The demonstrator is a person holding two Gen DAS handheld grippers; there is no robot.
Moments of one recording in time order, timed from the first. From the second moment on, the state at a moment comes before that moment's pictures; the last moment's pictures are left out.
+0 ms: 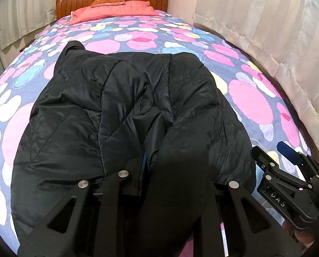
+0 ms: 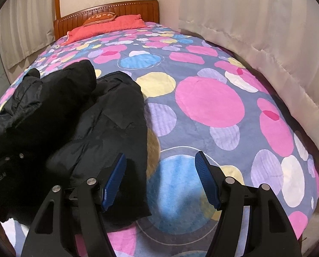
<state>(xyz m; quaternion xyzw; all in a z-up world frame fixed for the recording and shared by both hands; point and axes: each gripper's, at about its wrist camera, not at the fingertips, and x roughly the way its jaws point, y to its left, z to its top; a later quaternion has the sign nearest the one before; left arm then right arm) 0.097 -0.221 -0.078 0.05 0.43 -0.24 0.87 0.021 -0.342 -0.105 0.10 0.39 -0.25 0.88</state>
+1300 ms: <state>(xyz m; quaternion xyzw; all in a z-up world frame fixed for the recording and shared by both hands) 0.096 -0.068 -0.014 -0.03 0.35 -0.16 0.92 0.037 -0.300 -0.064 0.04 0.38 -0.25 0.89</state>
